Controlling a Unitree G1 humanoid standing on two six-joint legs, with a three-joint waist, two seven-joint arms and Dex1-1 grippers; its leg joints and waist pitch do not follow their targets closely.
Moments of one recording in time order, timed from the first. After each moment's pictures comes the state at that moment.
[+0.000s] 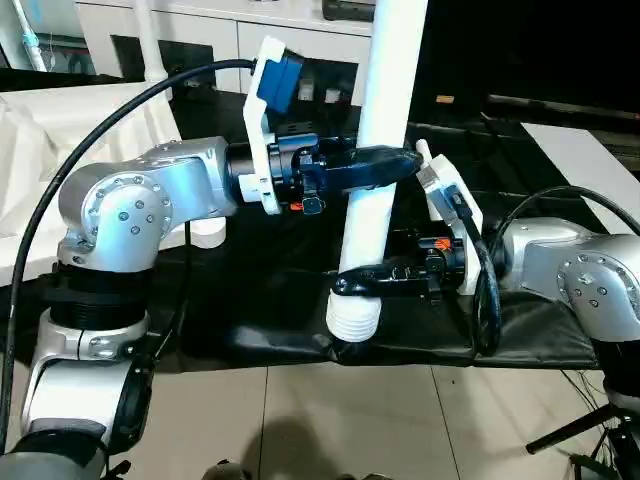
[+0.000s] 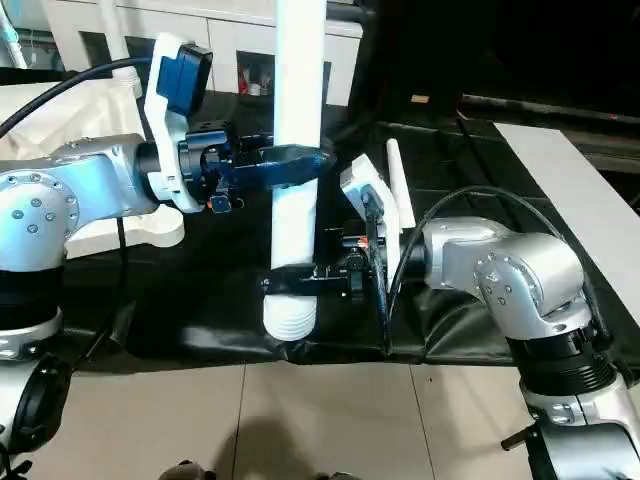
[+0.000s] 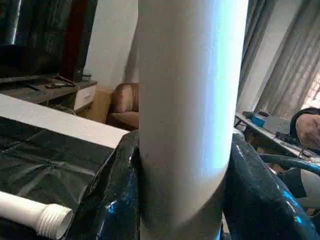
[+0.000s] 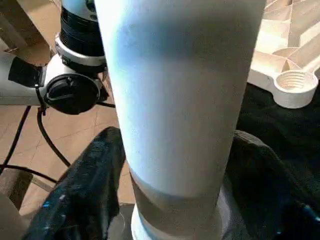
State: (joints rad) left arm -0.86 0.37 0.00 -0.04 -0.93 1.02 -0.83; right arm -0.62 -0.56 0.15 -0.15 0.81 0.99 1.01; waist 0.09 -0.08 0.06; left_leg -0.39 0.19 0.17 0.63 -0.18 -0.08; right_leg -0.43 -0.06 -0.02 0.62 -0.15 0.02
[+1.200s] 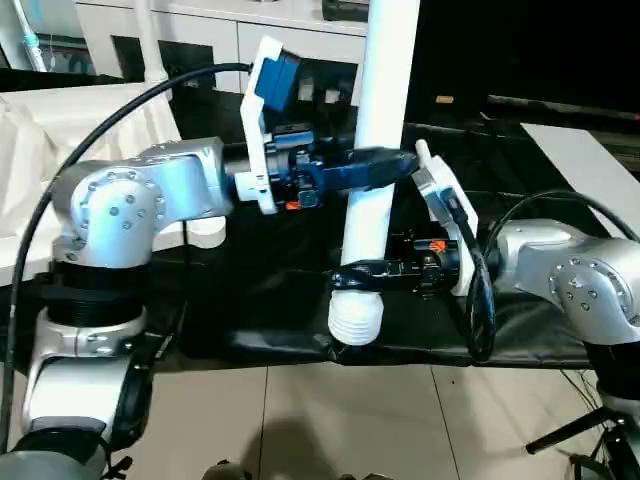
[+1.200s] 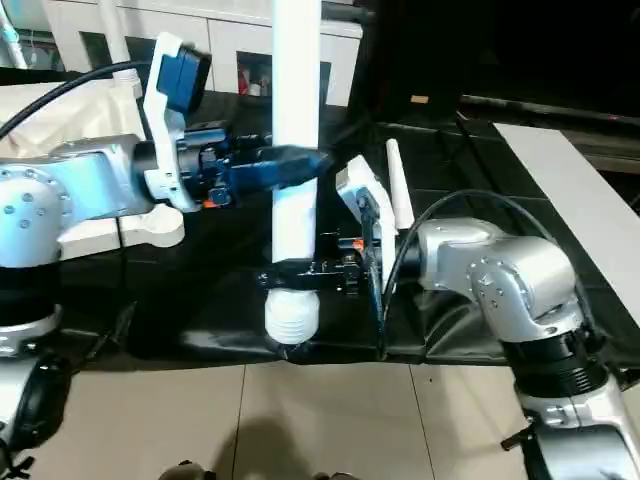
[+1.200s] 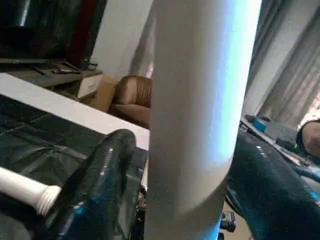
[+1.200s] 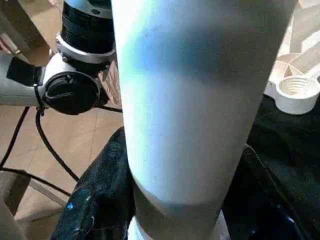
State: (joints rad) left arm -0.87 0.38 0.06 -0.02 -0.96 1.13 -0.77; right arm -0.59 -0.53 0.14 -0.15 0.79 0.95 1.01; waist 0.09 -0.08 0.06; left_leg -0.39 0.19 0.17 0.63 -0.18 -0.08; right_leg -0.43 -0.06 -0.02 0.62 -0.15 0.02
